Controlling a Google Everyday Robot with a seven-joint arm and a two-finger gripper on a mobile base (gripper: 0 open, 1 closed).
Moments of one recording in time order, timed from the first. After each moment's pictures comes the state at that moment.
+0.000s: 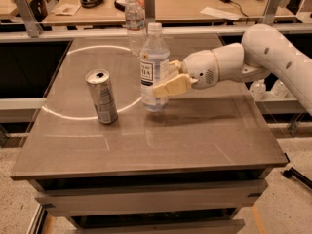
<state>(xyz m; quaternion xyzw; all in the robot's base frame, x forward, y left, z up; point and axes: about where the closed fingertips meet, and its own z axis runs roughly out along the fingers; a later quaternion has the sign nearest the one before) 0.551 -0.005 0.897 -0.54 0.58 0.49 0.37</state>
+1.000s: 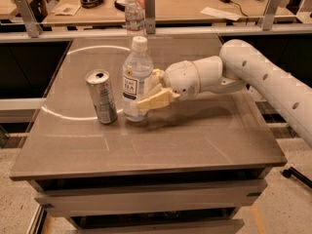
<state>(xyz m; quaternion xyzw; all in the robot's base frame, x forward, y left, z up) 0.526 0.042 0.886 -0.60 0.46 0.50 0.42</state>
